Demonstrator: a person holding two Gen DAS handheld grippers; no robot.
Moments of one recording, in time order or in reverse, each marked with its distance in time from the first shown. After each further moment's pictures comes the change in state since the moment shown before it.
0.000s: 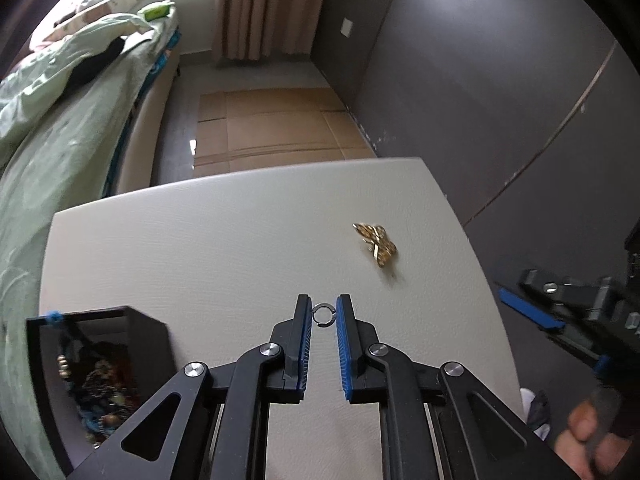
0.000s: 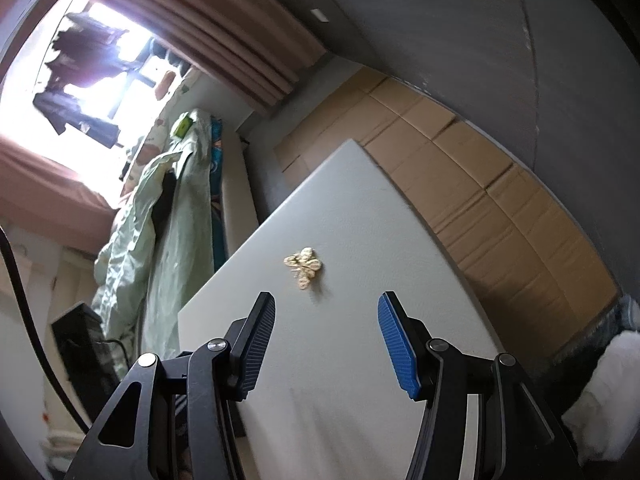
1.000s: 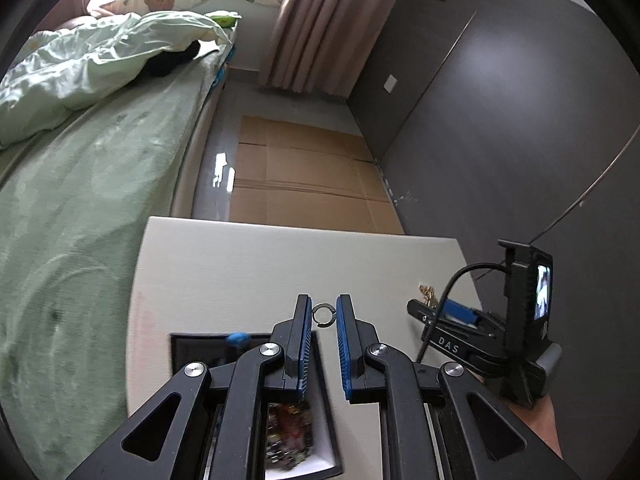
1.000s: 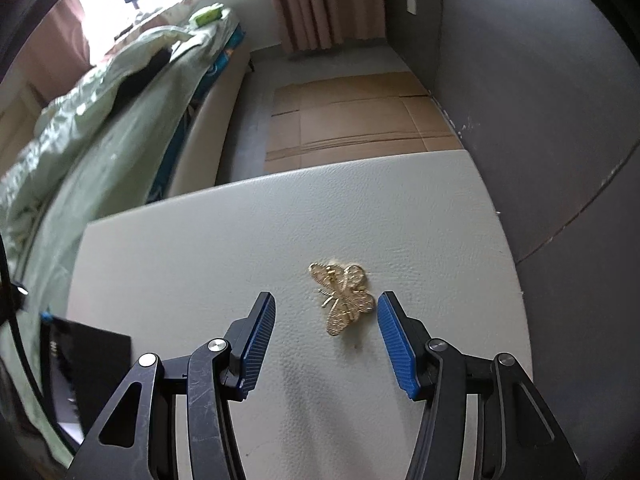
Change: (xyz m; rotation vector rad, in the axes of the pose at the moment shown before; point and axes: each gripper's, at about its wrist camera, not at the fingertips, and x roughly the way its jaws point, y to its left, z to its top) left arm -0.081 0.101 0.004 -0.166 -0.124 -0.033; right arm 0.109 0.075 -0.004 -0.505 0.125 -0.328
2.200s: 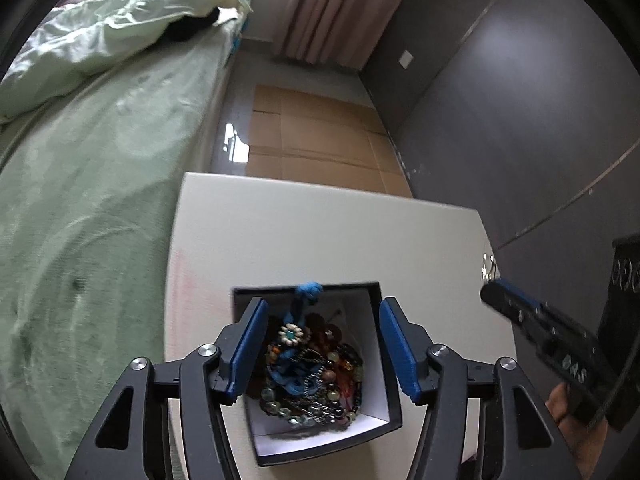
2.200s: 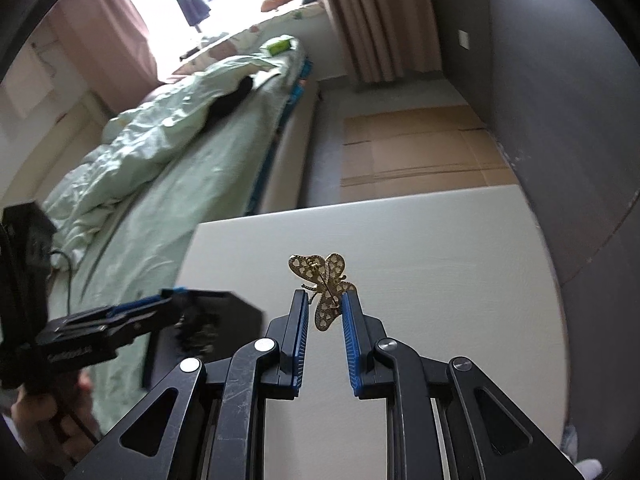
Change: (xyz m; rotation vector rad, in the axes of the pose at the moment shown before) left arm -0.002 0.047 -0.010 -0.047 0.098 0.012; right arm -0.089 0.055 -0.024 -0.043 -0.128 0.276
